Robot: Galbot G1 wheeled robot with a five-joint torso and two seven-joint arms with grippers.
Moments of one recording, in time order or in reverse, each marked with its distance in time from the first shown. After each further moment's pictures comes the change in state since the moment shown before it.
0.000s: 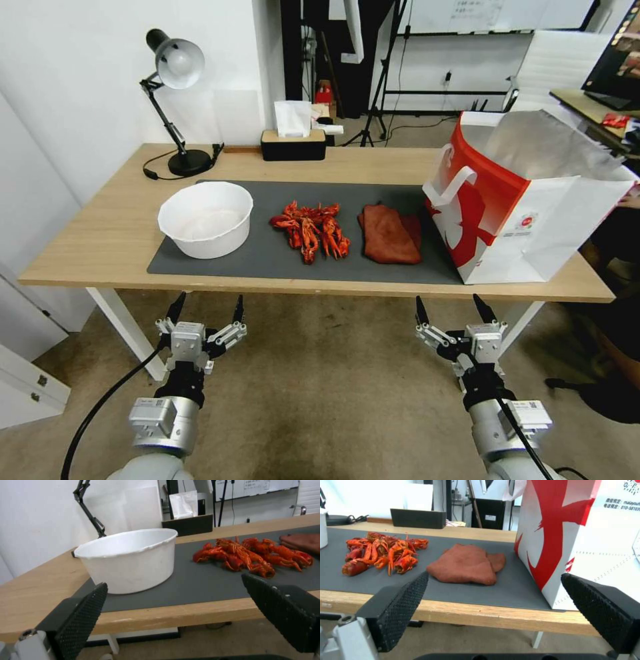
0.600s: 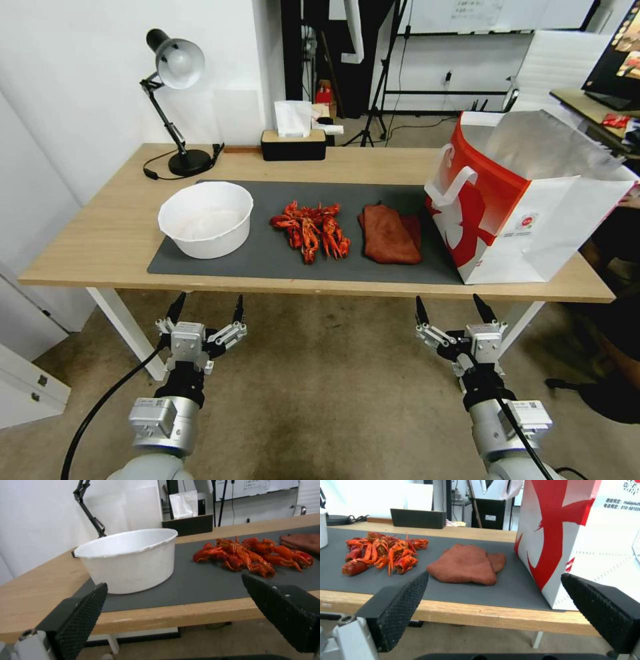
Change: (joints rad) left arm 0.000 0.000 0.000 0.000 0.000 0.000 0.000; right arm 0.000 0.000 0.000 0.000 0.000 0.000 0.000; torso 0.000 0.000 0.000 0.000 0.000
